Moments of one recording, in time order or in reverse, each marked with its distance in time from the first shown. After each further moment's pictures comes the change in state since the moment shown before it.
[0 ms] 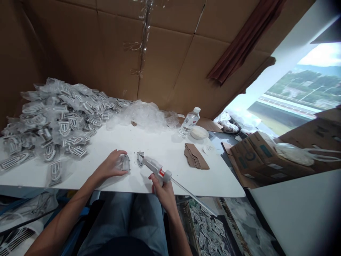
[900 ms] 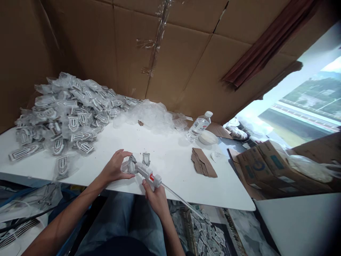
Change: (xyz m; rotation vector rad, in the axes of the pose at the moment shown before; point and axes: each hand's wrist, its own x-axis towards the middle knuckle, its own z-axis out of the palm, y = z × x) left_hand -0.008 0.005 0.010 0.153 0.352 0.293; right_hand 0.003 0.003 0.034 -0.266 -0.119 -0.164
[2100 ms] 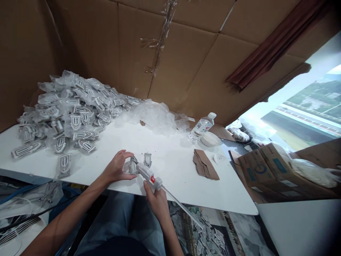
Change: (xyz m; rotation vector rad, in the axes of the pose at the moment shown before) left_hand 0.000 0.002 0.002 -0.011 0.048 0.003; right_hand -0.005 -0.004 0.002 -0.086 0.059 -0.019
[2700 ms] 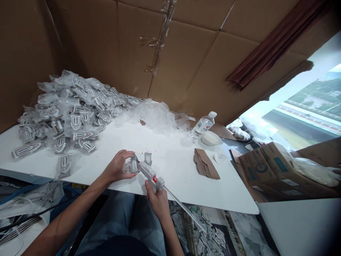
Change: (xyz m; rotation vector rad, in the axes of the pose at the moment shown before) left_hand 0.000 0.000 -0.001 -0.026 0.011 0.017; right_hand -0.001 0.004 0.002 0.003 0.030 0.080
